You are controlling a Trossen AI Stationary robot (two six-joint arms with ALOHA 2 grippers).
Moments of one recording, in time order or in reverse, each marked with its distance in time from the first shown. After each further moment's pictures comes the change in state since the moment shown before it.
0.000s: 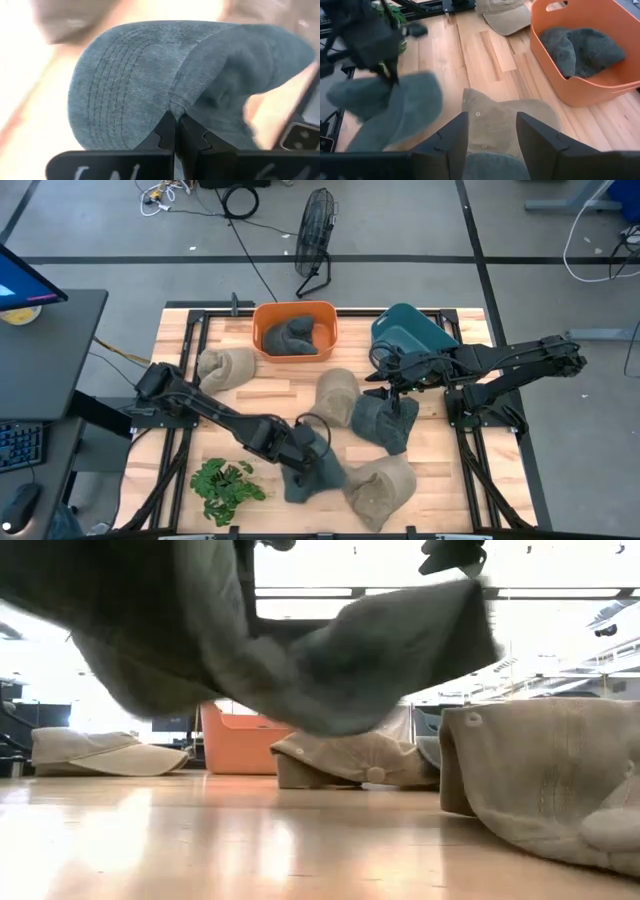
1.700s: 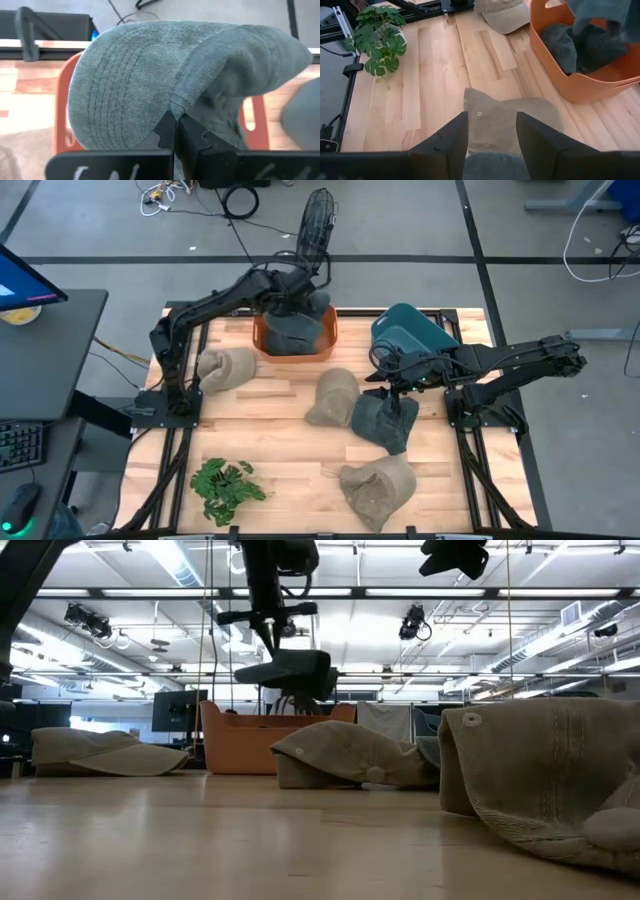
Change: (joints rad) left arm 0.907 0.032 0.382 -0.318 -0.203 -0.027; right arm 0.000 0.000 0.000 0.004 -0.002 0.029
